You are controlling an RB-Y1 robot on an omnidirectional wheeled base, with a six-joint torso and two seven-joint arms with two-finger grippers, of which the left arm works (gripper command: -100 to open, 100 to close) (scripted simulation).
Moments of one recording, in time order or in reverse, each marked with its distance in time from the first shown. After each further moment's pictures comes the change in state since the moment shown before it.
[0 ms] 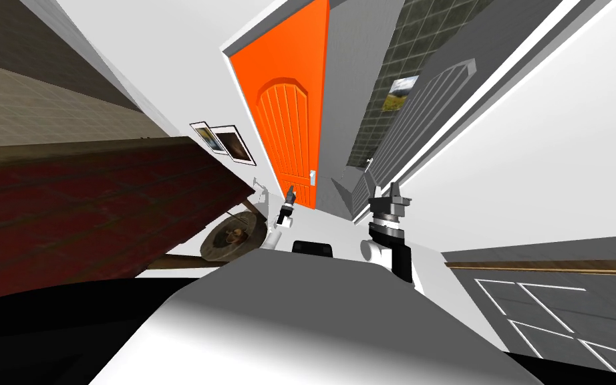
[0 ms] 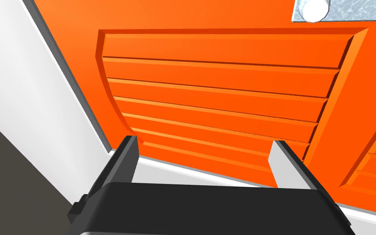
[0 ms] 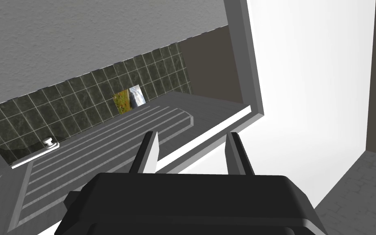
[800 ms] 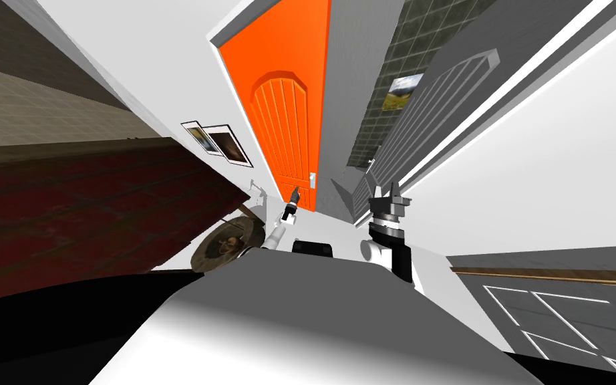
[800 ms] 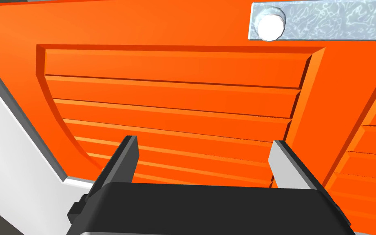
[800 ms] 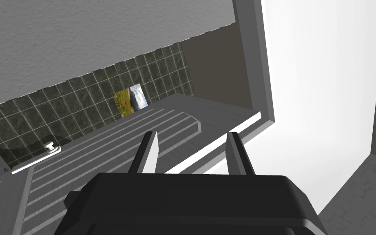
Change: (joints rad) arm -0.143 -0.021 -0.002 0.228 -0.010 0.027 0.014
